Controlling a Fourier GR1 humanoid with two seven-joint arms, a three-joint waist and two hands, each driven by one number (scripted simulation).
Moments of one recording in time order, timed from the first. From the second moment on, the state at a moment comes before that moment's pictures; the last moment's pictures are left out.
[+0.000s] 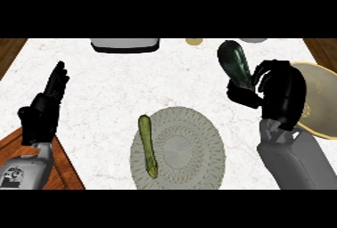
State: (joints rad) left arm -0.20 0.29 -0.03 -1.59 -0.09 0.20 0.16; right arm -0.47 -0.24 0.25 -1.67 0.94 -0.42 0.96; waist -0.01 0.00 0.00
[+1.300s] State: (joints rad) left arm -0.22 0.26 -0.02 -1.61 -0.12 0.16 0.17; right arm -0.53 -0.54 -0.27 -0.75 0.58 -0.60 0.15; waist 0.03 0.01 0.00
